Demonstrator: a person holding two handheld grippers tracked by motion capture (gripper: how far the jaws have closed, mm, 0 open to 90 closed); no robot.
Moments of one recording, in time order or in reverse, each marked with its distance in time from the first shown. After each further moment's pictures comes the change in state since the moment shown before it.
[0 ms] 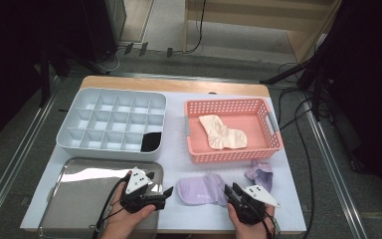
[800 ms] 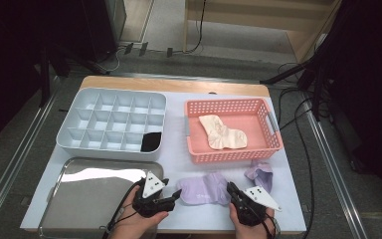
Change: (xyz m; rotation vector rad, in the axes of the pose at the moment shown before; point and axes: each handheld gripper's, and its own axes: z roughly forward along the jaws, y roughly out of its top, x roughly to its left) left arm -0.029 0.000 0.020 0.071 0.007 0.054; right arm 0.001 0.002 -0.009 -0.089 0.019 -0.020
